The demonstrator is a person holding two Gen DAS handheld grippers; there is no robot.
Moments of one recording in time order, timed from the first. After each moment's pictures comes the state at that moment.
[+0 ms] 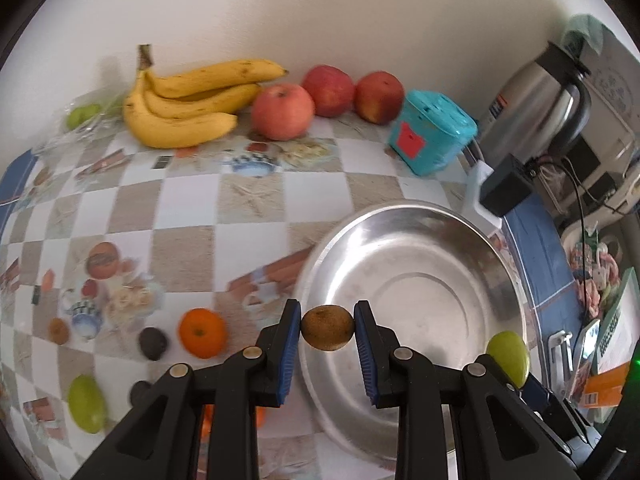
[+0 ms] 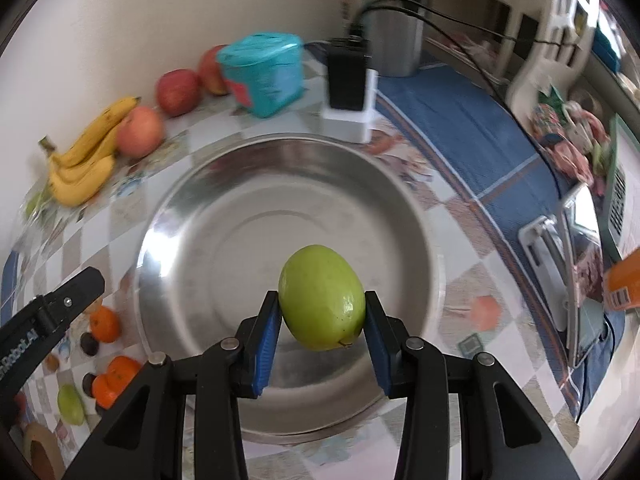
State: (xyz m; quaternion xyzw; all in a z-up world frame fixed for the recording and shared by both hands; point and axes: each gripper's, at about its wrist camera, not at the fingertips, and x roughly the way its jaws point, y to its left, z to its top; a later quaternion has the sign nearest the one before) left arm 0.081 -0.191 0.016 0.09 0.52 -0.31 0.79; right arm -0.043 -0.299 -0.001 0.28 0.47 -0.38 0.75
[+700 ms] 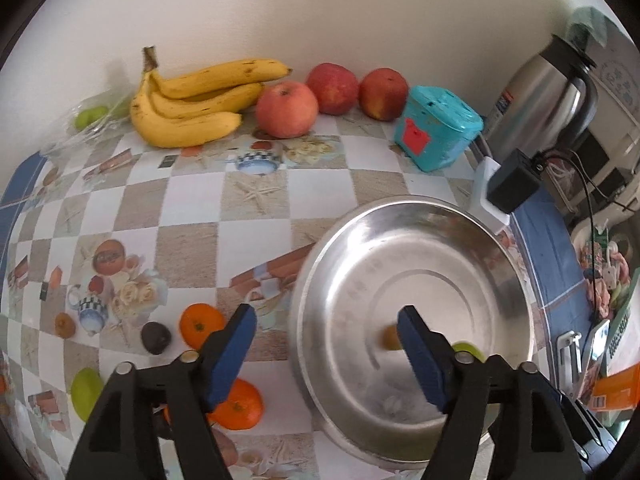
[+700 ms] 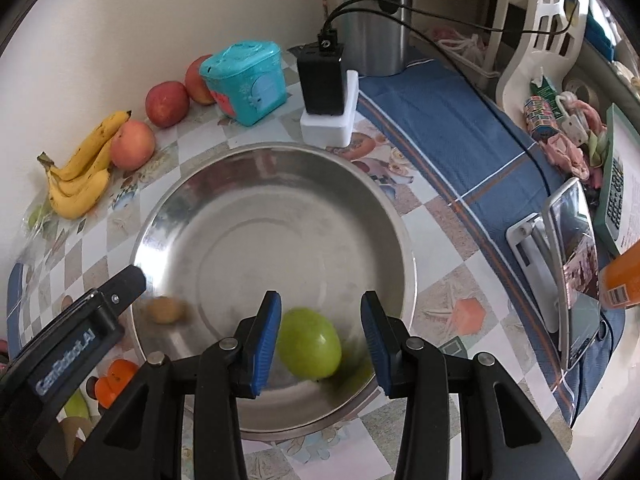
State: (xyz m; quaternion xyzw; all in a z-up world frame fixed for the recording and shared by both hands) left arm 0.077 -0.190 0.016 0.10 0.52 -0.29 0.80; right arm -0.052 -0.304 0.004 0.30 0.46 -0.37 0.75
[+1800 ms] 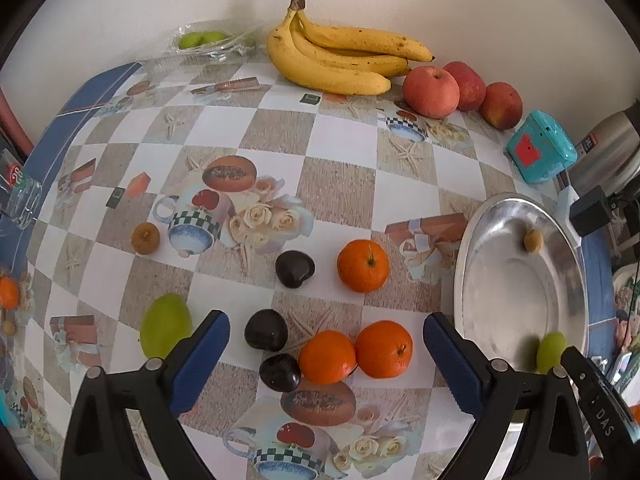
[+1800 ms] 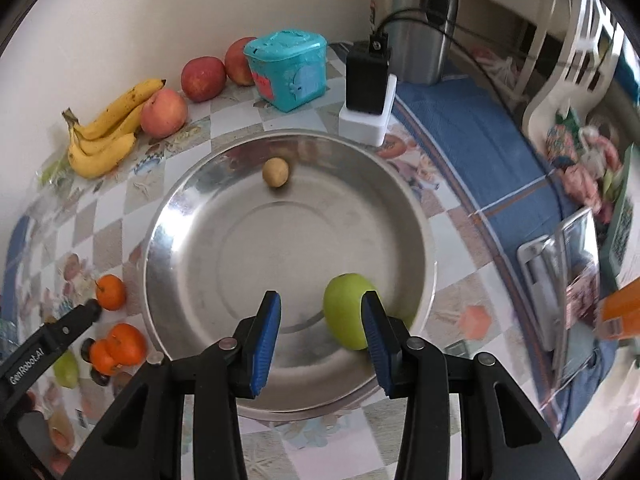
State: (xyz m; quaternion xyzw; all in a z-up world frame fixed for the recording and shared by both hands) left arm 0.095 -0.089 -0.004 0.05 0.57 -0.17 0.81; right arm -0.045 -0.286 0.009 0.23 0.49 -0.33 0.77
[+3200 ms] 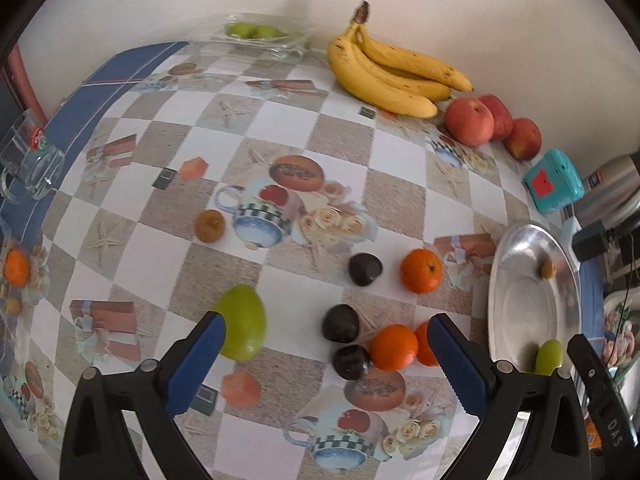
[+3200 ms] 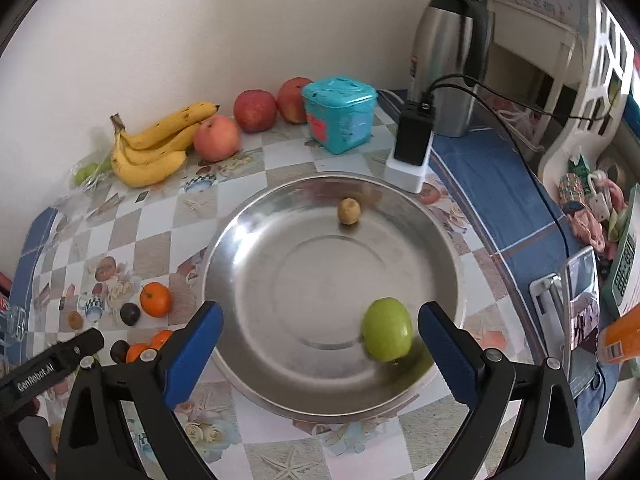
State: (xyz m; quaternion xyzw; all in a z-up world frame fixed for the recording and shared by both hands) left arm 0.109 -0.023 0.008 0.00 0.57 -0.15 0.81; right arm -0.028 -0.244 0.032 0.20 0.43 -0.30 0.83
